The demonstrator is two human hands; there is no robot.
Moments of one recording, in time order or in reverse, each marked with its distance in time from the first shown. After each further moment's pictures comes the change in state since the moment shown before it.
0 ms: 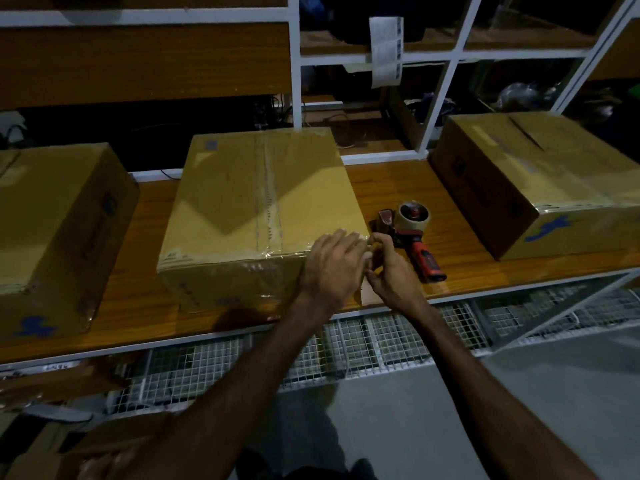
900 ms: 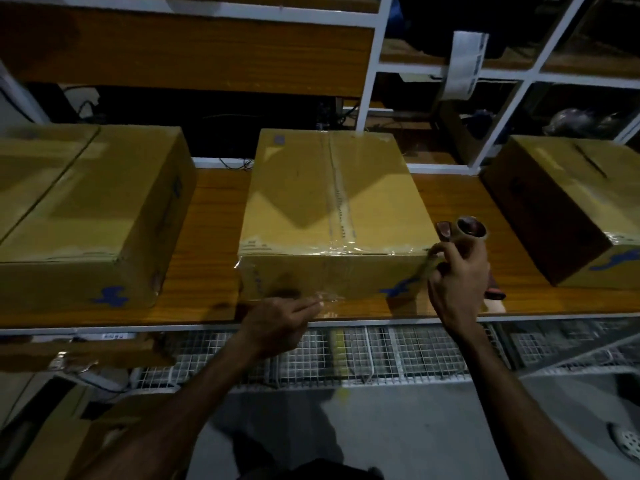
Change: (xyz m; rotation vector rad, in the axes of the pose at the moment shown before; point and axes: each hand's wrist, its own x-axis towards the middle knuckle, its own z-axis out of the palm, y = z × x) left_hand -0.166 -0.179 -0.058 -0.067 -0.153 0.282; right_hand 0.008 -0.065 0.016 -0.385 0.446 0.071
